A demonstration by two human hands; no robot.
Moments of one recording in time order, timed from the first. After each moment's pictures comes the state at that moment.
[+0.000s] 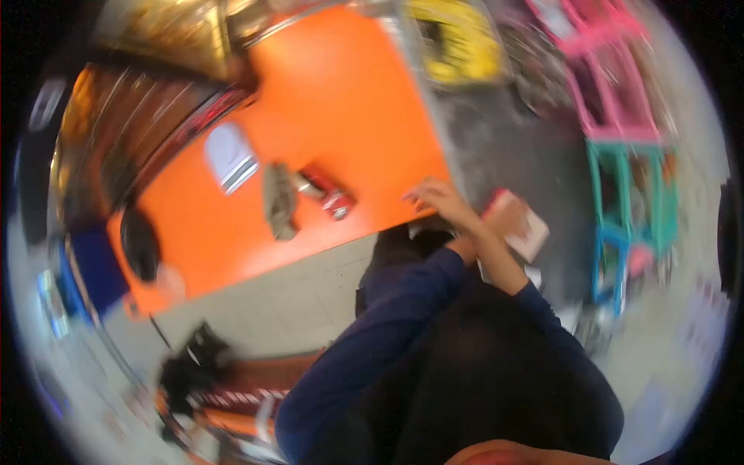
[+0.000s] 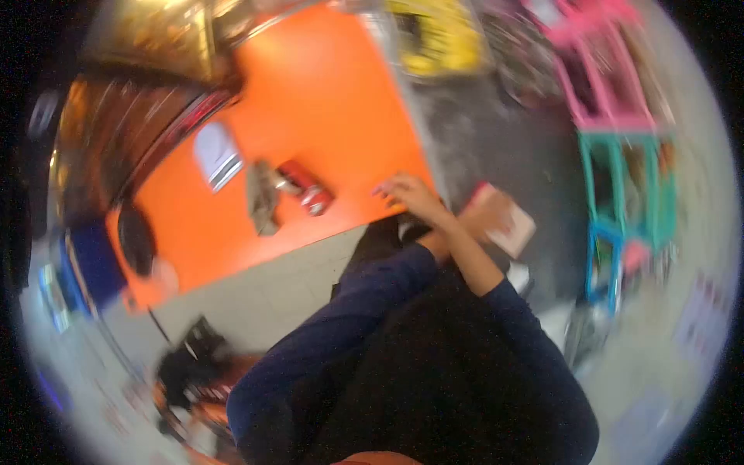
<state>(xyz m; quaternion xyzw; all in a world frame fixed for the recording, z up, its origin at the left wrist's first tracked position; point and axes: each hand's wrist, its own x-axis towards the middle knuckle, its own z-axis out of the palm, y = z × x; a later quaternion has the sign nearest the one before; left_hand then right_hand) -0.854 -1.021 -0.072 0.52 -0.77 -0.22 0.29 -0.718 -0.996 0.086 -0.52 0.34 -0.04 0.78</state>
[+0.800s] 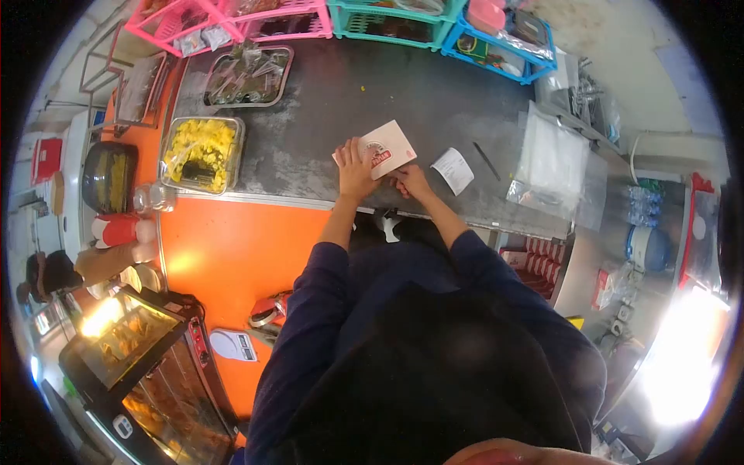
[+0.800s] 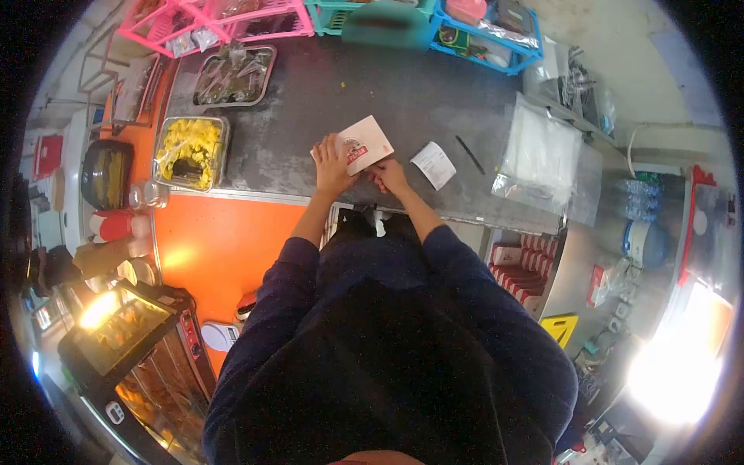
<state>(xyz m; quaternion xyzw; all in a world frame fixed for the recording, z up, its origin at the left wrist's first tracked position) -0.817 -1.037 0.023 0.40 -0.89 -0.13 0.17 -0.981 -0.955 -0.010 -0.25 0.67 -0.35 0.61</state>
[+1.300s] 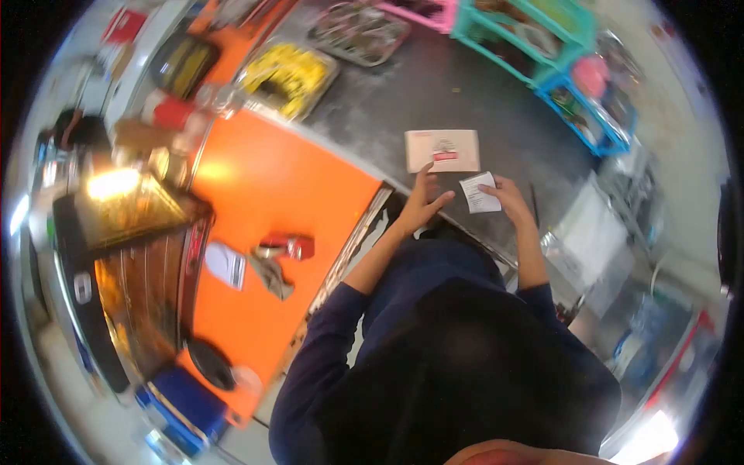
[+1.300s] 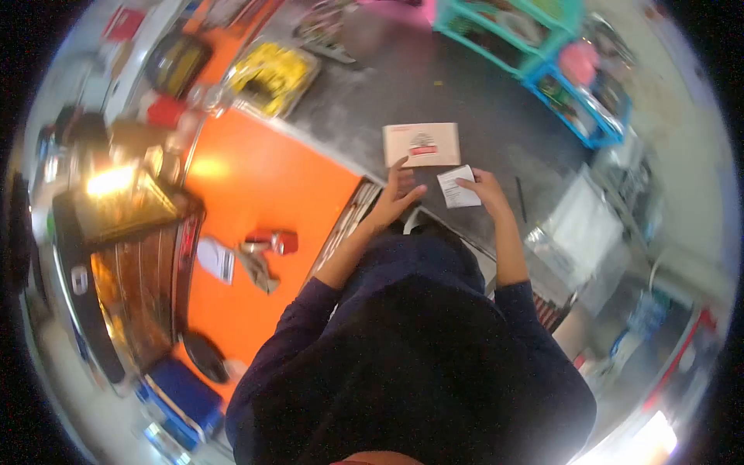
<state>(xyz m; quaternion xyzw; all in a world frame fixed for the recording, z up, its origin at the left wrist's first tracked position) -0.804 -0.930 0.098 0.48 -0.47 -0.67 0.32 -1.069 -0.946 0.060 -0.41 0.61 -0.22 0.64</state>
